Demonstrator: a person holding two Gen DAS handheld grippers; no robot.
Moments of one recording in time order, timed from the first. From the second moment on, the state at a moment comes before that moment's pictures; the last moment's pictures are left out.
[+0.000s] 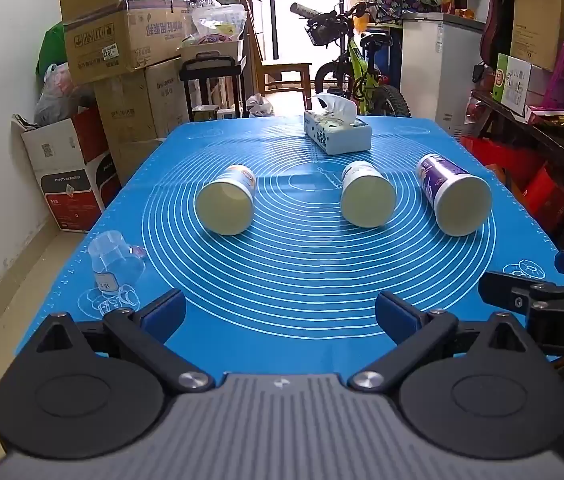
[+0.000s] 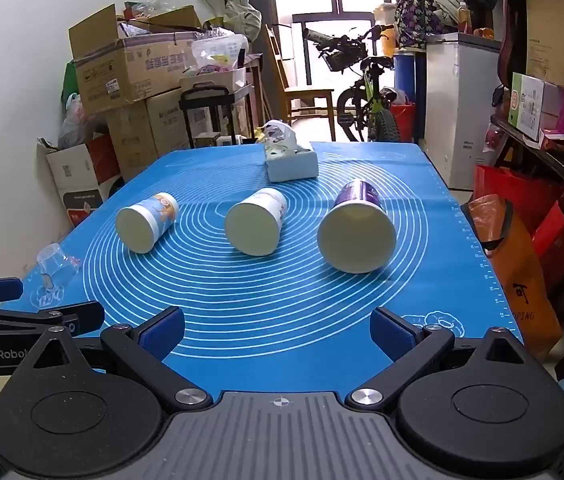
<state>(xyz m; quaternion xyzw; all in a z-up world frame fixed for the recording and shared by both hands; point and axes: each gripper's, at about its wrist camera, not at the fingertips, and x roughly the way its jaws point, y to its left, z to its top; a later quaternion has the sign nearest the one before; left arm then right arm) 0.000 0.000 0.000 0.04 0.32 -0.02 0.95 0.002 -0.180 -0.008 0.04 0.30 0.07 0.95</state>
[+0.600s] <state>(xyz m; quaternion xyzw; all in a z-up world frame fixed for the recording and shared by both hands) 0.001 0.001 0.007 0.04 0.31 -0.02 0.95 0.003 -0.180 -0.009 0.03 0.31 0.06 0.95</state>
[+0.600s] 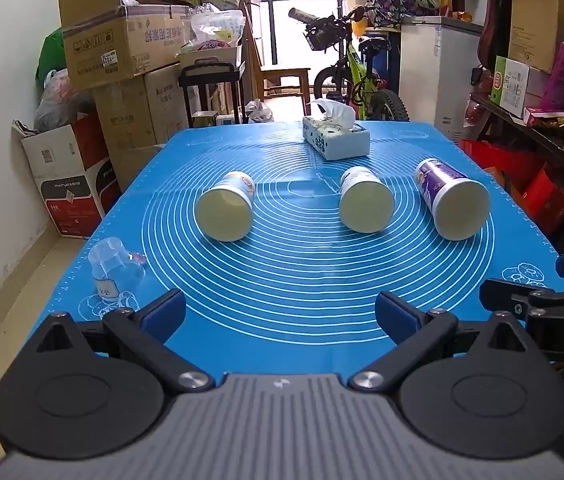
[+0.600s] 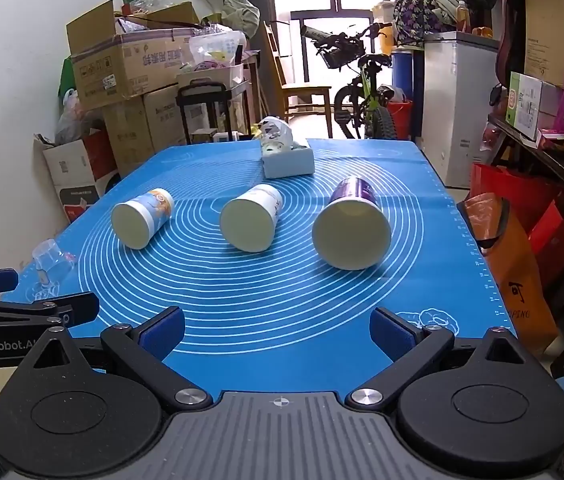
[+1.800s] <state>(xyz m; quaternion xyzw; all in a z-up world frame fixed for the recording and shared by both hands) -0.001 -0.001 0.004 0.05 0.31 -0.02 0.95 0.002 -0.179 -0.009 0.03 0.31 0.06 0.95</state>
